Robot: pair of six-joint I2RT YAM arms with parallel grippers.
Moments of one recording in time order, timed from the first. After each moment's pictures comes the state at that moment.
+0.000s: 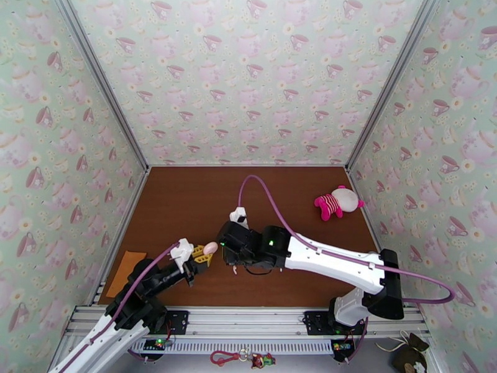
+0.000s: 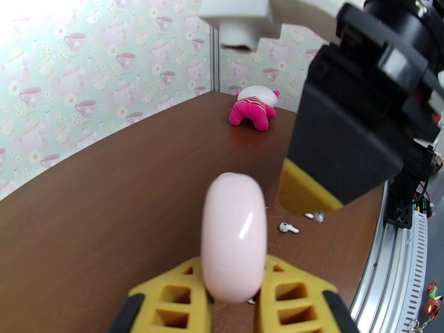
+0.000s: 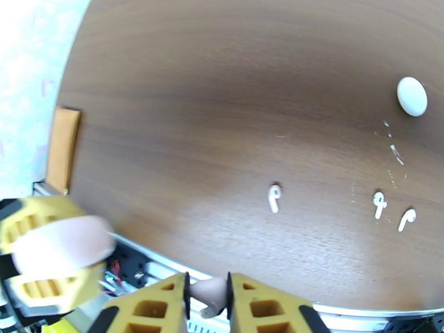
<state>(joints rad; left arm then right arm) -0.66 0.22 0.28 -0.18 0.28 0.06 1.25 1.54 1.49 -0.94 0.20 1.00</state>
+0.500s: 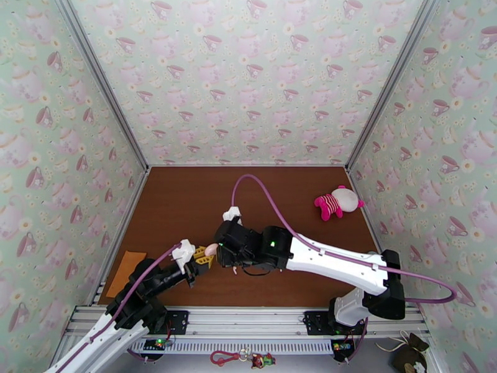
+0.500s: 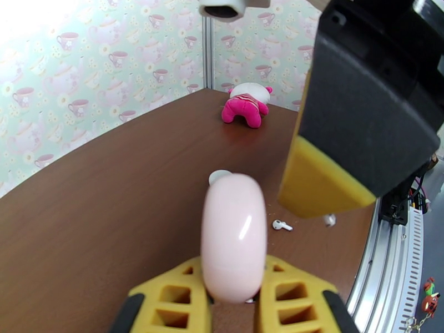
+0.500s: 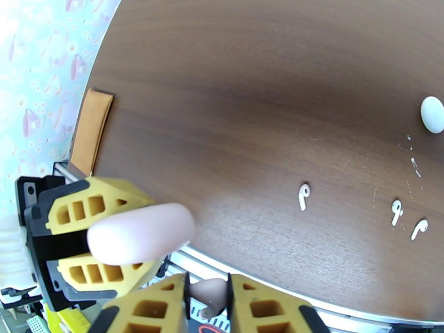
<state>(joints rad) -0.68 0.23 0.28 -0.18 0.28 0.06 1.28 1.54 1.53 -0.92 0.15 0.95</state>
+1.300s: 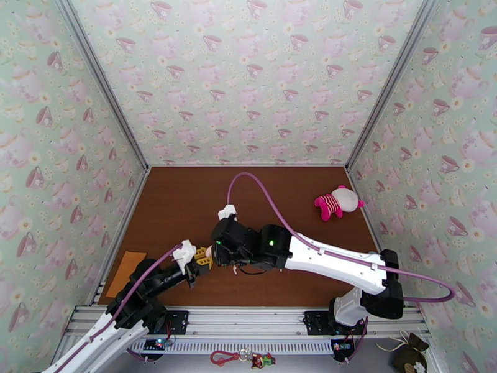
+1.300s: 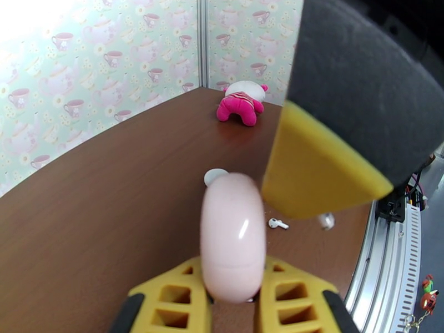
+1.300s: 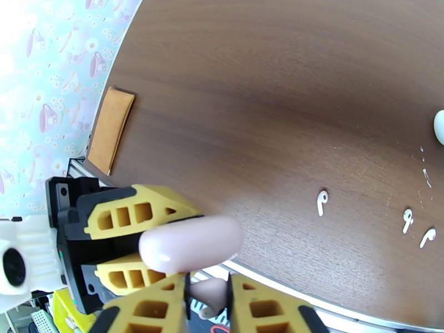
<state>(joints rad) -0.69 0.23 0.28 -0.18 0.28 0.06 1.28 1.57 1.58 -0.90 0.14 0.93</state>
